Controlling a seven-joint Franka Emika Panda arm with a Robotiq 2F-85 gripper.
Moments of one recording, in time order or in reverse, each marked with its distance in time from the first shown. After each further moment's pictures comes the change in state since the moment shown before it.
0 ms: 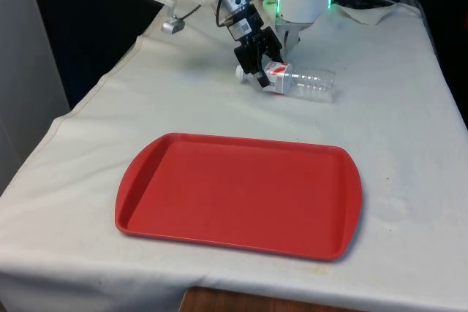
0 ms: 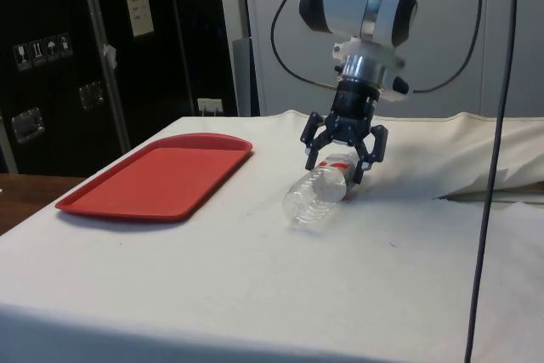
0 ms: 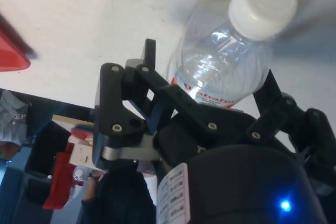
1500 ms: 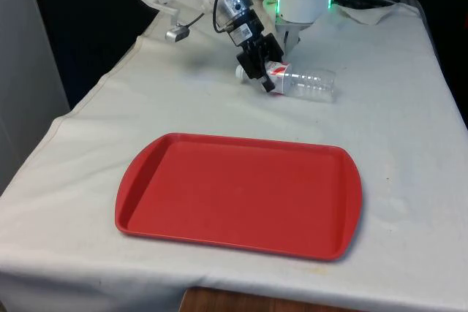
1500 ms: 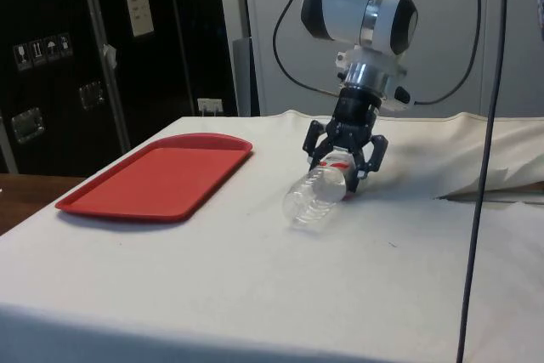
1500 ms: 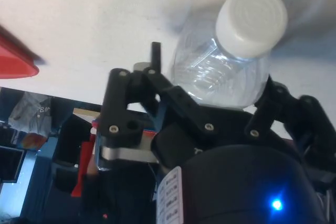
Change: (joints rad) arm -0.004 0.049 -0.011 0.015 0.072 -0.063 -0.093
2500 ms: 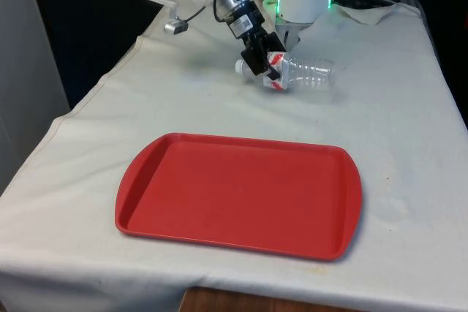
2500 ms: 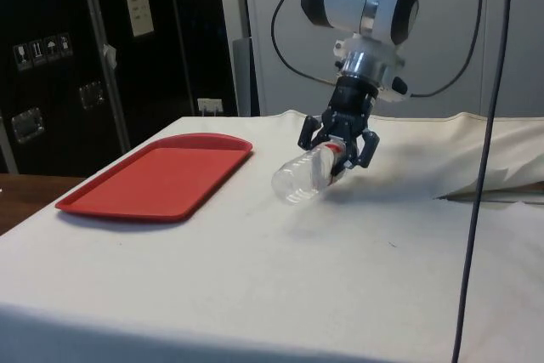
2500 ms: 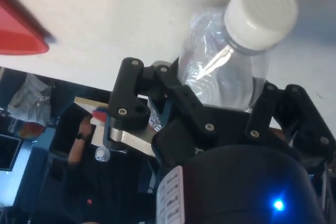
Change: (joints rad) arm 0.012 -0.066 -0.011 -0.017 -0.020 0.004 0.019
